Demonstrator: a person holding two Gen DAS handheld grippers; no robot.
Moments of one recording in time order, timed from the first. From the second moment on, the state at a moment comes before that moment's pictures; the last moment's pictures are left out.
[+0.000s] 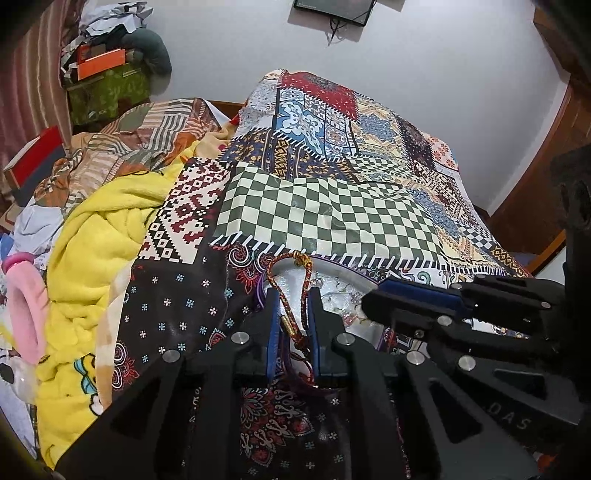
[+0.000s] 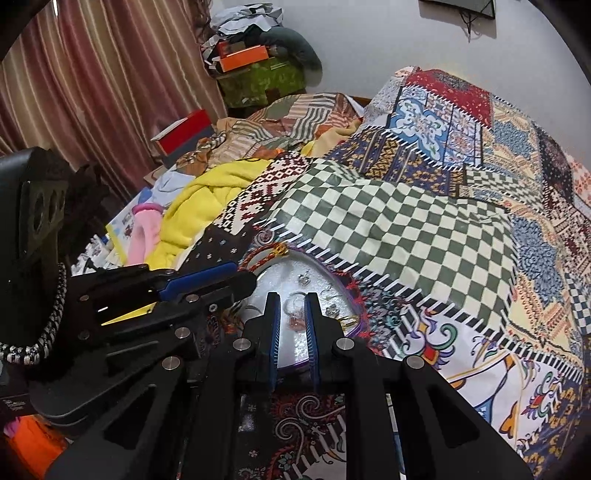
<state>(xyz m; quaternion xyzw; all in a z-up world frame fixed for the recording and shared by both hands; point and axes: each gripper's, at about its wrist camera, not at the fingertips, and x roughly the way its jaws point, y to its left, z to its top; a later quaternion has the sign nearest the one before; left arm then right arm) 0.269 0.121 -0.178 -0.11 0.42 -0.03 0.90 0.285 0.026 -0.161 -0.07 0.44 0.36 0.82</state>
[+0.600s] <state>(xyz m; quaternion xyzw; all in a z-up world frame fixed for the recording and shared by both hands) 0.254 0.118 -0.159 -0.10 0.40 -0.01 0.91 0.277 0.003 -0.130 -0.04 0.41 0.34 0.84</state>
